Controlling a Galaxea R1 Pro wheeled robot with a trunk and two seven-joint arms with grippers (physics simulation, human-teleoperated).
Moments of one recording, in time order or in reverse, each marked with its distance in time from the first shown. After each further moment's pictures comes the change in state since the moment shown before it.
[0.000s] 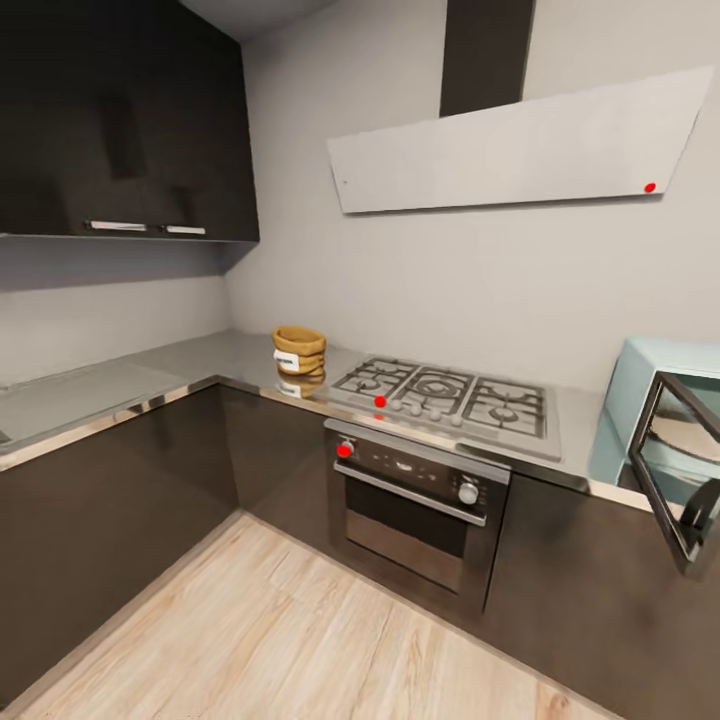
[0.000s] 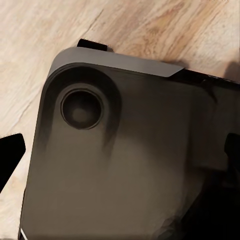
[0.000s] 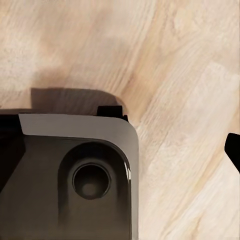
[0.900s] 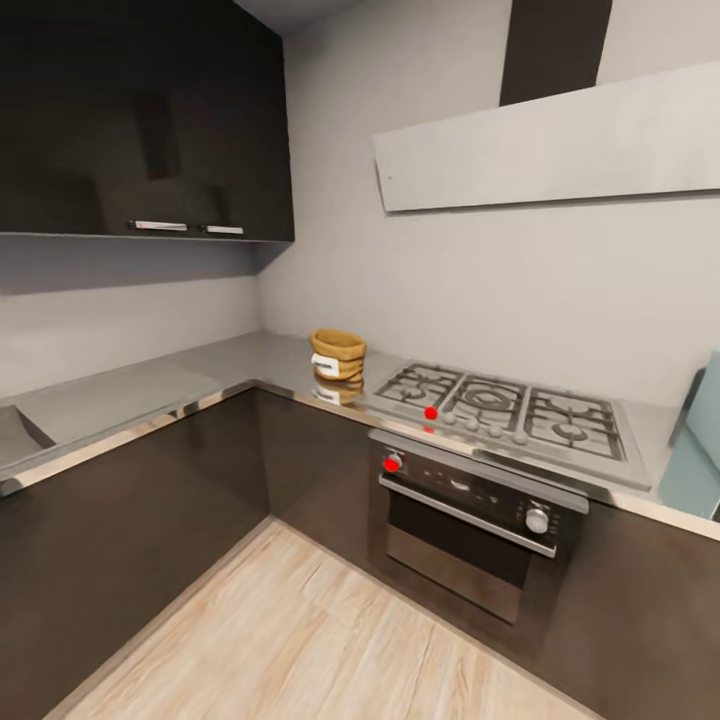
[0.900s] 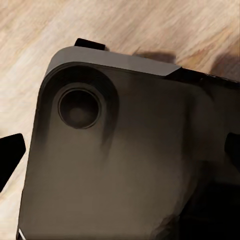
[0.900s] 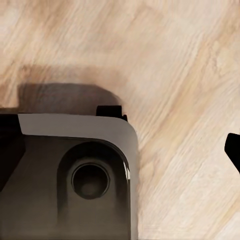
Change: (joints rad) left arm 0.000 0.000 -0.001 0.001 -0.002 0.001 -0.008; right arm 0.000 -0.002 0.000 0.000 0.000 0.002 0.000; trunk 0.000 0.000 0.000
